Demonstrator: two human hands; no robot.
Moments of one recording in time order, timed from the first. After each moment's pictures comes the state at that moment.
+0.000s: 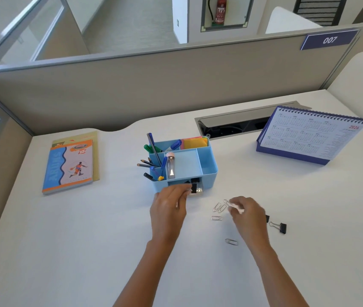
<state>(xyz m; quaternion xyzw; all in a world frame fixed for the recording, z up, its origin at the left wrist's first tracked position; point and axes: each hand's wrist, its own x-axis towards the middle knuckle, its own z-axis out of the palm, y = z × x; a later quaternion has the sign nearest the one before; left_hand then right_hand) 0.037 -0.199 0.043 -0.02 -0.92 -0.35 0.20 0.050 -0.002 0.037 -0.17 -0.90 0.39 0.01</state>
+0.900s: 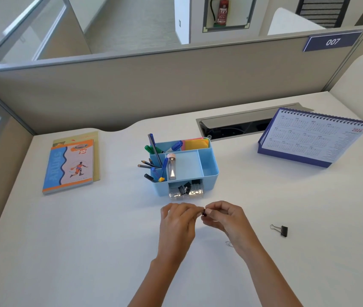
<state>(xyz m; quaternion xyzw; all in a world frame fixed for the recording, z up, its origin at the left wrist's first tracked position) 0.063 -0.188 0.019 -0.12 -0.92 -0.31 0.20 0.052 -0.034 0.059 -0.18 -0.62 0.74 -0.16</state>
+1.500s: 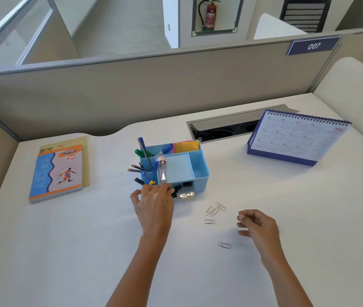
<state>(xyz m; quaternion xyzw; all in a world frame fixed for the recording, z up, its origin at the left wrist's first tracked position) 0.012 -0.201 0.042 0.06 -0.97 -0.13 0.21 0.074 0.036 0.039 -0.30 -0.71 0.64 0.00</state>
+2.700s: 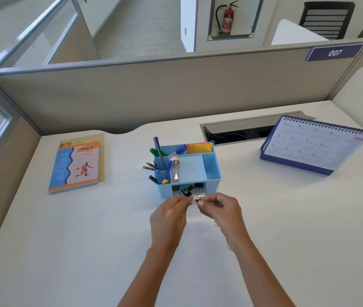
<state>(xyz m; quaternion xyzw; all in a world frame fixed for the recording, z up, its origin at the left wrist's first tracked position) 0.045 -0.206 0.033 -0.06 -0.94 -0.26 0.22 0.036 -0.059 0.069 -0.15 -0.74 0.66 -0.06</state>
